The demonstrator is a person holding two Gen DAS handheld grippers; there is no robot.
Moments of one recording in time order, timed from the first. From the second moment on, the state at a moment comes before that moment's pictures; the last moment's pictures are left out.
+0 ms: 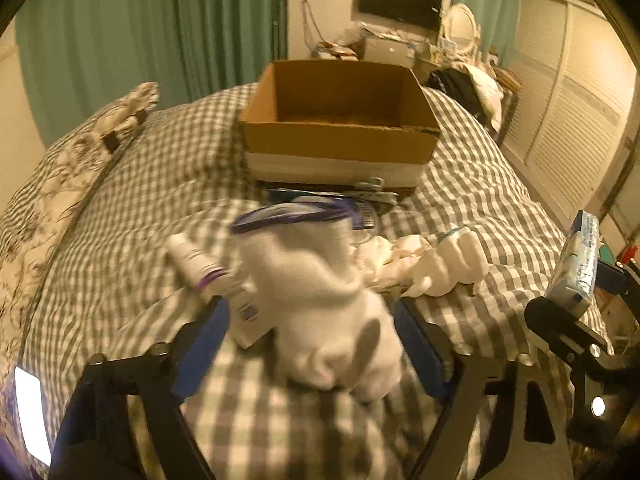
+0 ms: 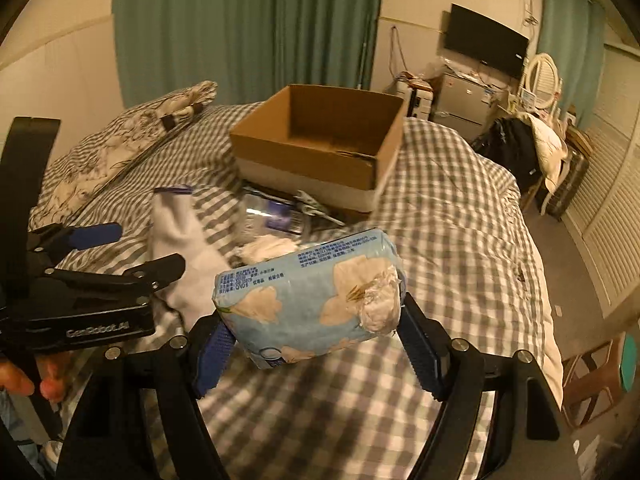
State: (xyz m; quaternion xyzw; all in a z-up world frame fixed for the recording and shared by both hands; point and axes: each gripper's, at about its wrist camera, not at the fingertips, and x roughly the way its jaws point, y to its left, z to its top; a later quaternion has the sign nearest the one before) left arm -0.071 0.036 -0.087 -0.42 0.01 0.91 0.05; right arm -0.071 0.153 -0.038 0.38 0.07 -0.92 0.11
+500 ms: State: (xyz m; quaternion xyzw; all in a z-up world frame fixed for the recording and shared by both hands) left arm -0.061 0.043 -0.054 -0.39 0.03 0.92 0.08; right arm -0.067 0.169 -0.020 0.36 0.06 -0.93 0.11
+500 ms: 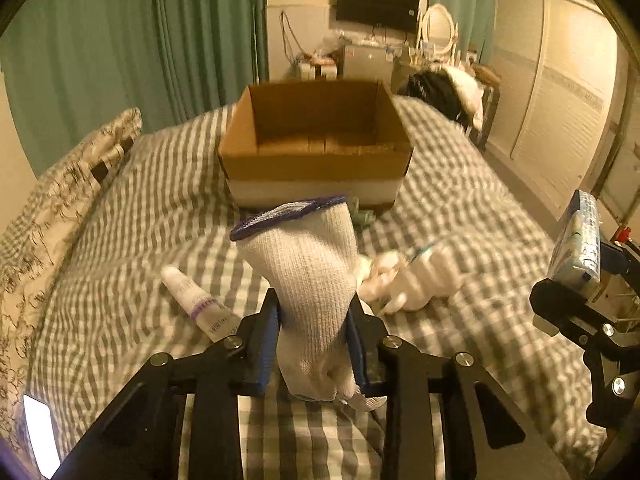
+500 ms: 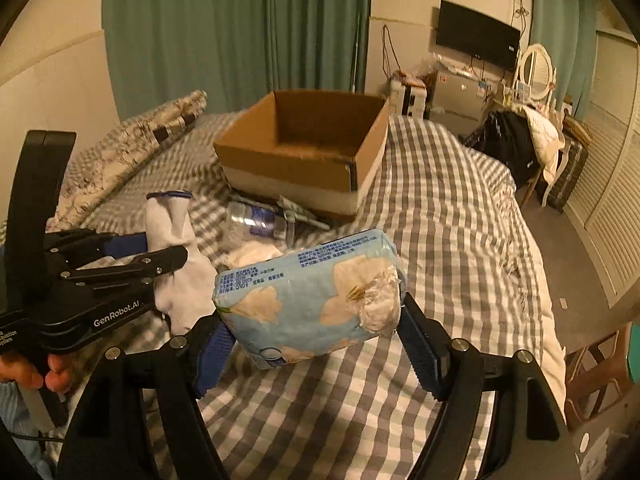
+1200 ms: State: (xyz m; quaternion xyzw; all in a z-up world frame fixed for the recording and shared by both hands) left arm -0.209 0.025 0.071 -0.27 0.04 0.96 0.06; right arm -0.202 0.143 0.116 0.24 0.05 -0.96 0.14
